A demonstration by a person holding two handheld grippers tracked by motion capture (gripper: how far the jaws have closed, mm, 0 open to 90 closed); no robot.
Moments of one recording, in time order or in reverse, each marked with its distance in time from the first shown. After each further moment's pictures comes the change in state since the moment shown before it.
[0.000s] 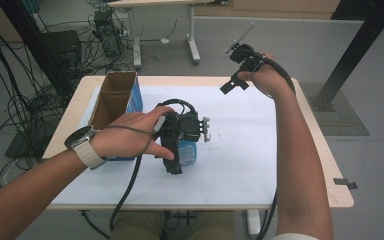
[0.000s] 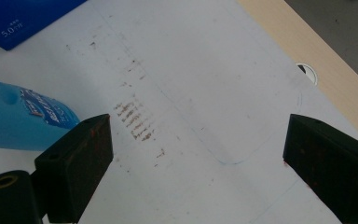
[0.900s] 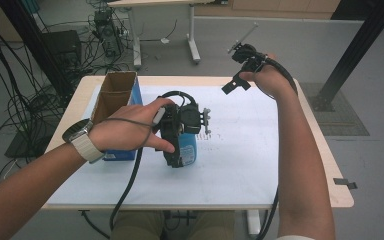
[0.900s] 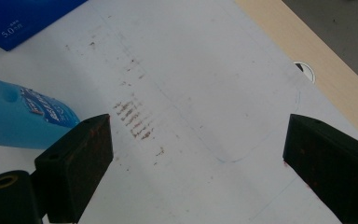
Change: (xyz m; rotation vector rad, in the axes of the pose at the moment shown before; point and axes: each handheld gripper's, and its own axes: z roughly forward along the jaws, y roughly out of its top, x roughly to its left) left arm 0.005 0.001 -0.018 -0.014 0.026 -0.006; right arm 0.000 -0.005 -0.003 -0.008 -0.003 0.006
